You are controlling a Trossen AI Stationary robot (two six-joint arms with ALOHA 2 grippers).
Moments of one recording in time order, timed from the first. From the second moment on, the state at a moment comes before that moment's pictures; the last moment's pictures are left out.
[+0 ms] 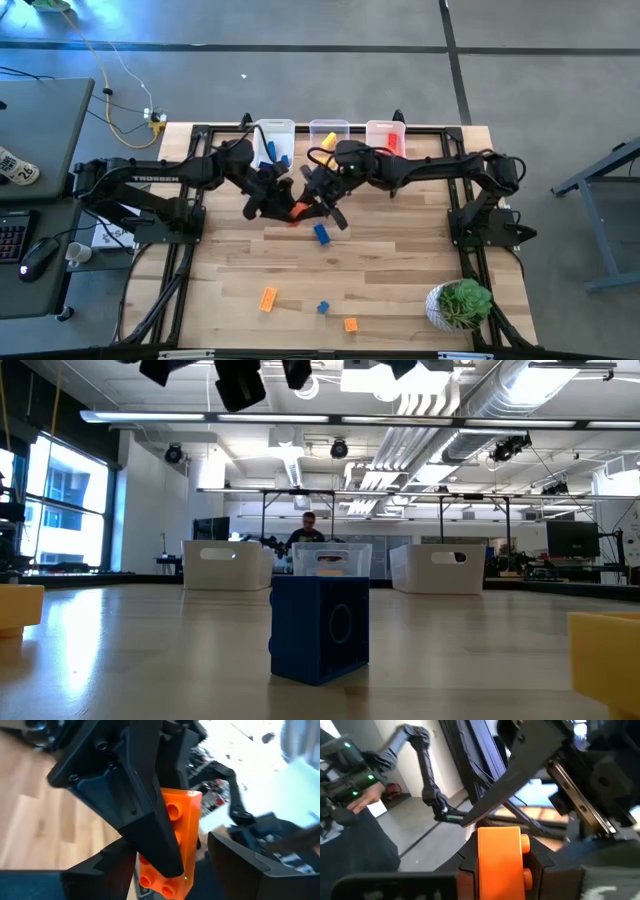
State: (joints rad) left arm 0.30 1.20 0.85 0.19 0.77 -0.73; right arm -0.09 1.75 1.41 0.18 -0.67 0.10
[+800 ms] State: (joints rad) left arm 0.44 1.20 0.85 -0.02 0.37 -0.72; right arm -0.36 1.67 1.41 -0.58 -0.30 -0.09
